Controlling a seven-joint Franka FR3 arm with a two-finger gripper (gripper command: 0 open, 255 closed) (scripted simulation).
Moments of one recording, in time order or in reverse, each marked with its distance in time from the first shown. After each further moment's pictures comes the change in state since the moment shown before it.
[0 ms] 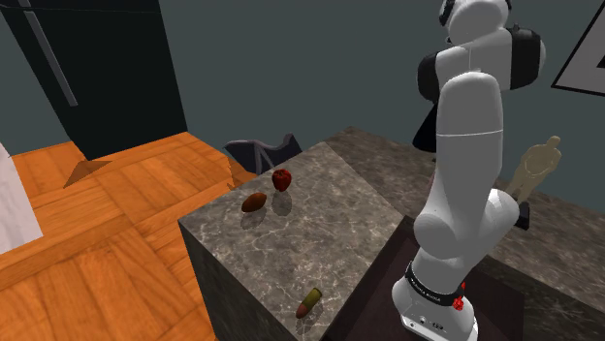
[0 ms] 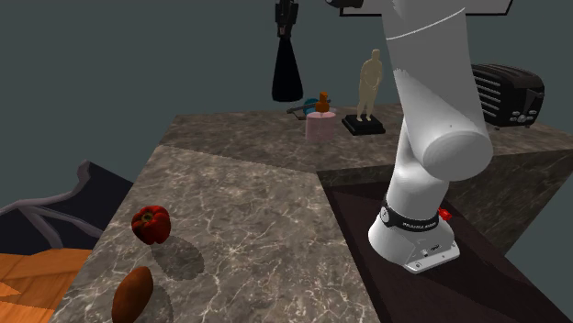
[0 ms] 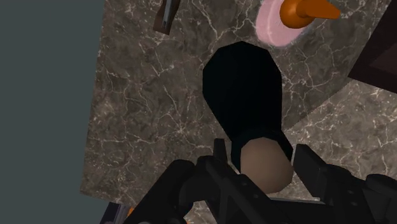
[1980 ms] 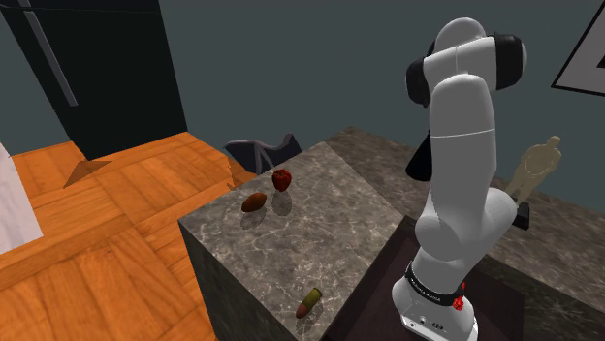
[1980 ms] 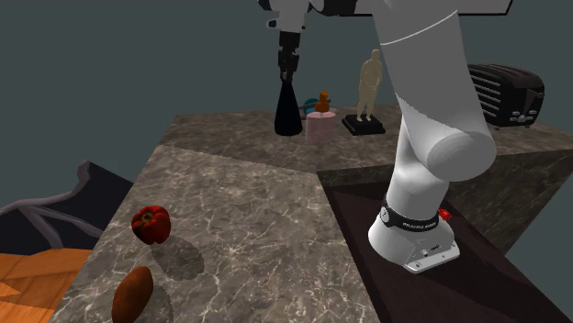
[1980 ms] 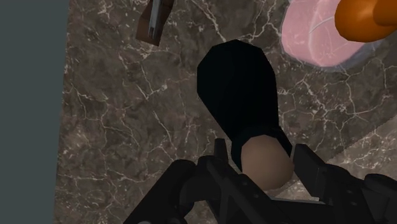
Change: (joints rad) arm 0.056 0.054 0.026 -0.364 0.062 0.355 -0.115
